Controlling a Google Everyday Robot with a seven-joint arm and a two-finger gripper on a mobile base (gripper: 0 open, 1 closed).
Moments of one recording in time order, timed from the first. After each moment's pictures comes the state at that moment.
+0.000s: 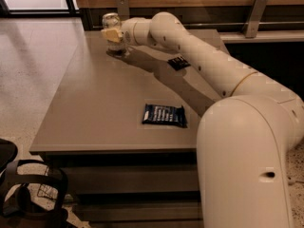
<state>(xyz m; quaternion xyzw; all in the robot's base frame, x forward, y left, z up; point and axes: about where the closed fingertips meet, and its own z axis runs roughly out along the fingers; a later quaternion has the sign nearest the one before) 0.867 0.124 0.891 -0.34 0.70 0.25 0.58</state>
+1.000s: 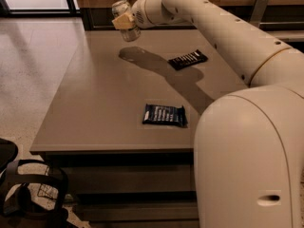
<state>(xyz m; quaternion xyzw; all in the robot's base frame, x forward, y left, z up) 0.837 0.073 0.937 -0.39 0.74 0.18 0.52</state>
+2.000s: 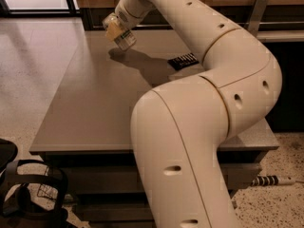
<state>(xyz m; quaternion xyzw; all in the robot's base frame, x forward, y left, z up) 0.834 0.102 0.895 -0.45 0.81 0.10 0.36</state>
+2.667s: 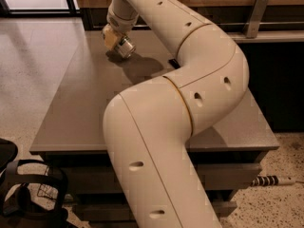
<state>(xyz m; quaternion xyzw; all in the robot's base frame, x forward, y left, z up) 0.827 0.107 0.865 -0.45 0.85 0.04 0.27</state>
